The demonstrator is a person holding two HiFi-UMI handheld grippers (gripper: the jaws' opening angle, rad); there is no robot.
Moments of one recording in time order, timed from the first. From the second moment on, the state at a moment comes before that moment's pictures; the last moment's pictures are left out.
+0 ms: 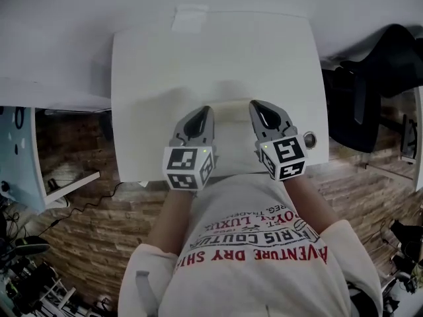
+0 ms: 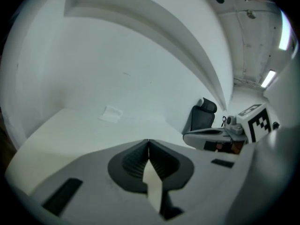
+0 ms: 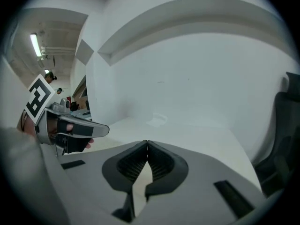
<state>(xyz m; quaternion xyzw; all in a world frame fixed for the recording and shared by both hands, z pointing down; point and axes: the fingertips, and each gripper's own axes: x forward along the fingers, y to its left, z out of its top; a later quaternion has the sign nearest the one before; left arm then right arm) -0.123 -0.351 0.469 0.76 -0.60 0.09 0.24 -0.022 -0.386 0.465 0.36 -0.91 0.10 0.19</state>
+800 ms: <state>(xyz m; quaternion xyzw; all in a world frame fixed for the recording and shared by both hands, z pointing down) -0.126 -0.334 0.381 0.78 -0.61 0.05 0.14 -0.020 -0.356 0.394 0.37 -0.92 0.07 0.13</state>
